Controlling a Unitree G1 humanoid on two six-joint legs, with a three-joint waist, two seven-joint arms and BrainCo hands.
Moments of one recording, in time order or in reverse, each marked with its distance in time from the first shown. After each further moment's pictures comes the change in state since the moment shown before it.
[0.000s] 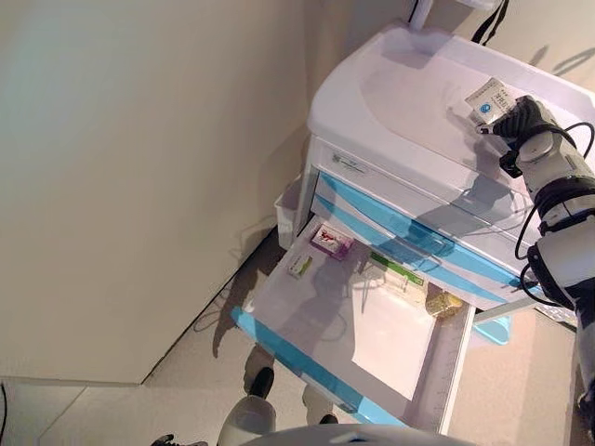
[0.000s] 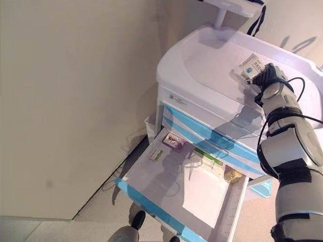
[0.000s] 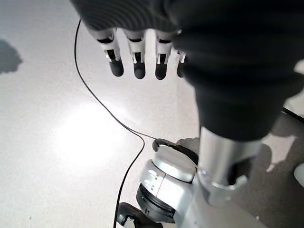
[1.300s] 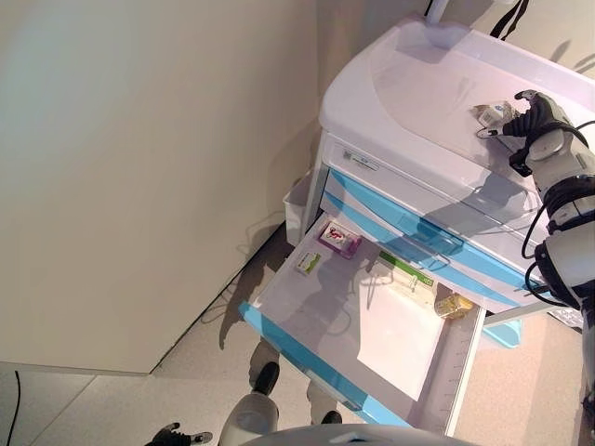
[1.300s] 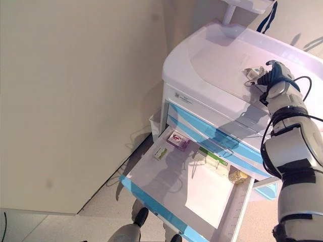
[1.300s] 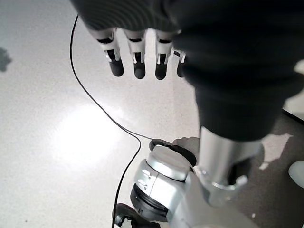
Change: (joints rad) left arm -0.027 0.000 -0.034 -0.020 0.001 -0.001 -0.002; right arm 0.000 -0.022 -0.020 -0.011 -0.034 -0.003 0.004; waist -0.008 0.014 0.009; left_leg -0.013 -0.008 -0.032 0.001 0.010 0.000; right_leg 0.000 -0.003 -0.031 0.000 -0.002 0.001
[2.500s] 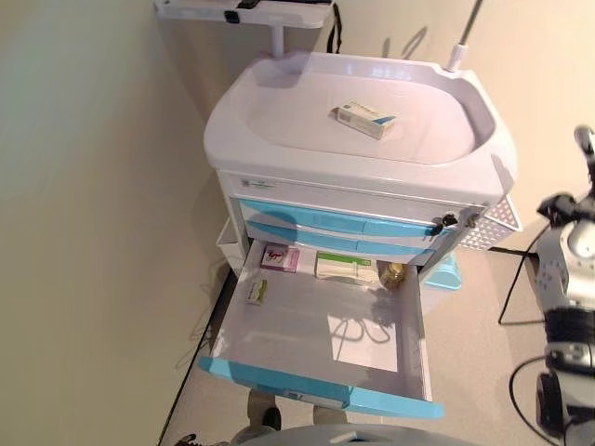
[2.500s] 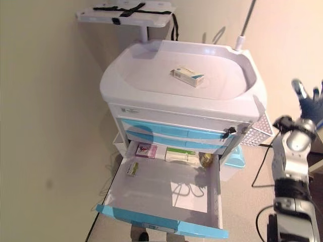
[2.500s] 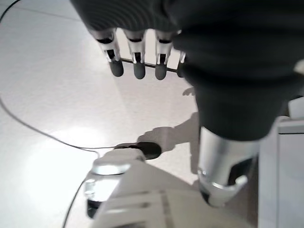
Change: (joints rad) left arm 0.059 -0.099 0.062 -0.056 0.051 0.010 0.050; right arm 1.053 0.167 -0.927 -1.043 0.544 -0.313 -0.379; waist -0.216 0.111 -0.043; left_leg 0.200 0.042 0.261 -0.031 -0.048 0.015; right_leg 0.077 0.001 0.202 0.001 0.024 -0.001
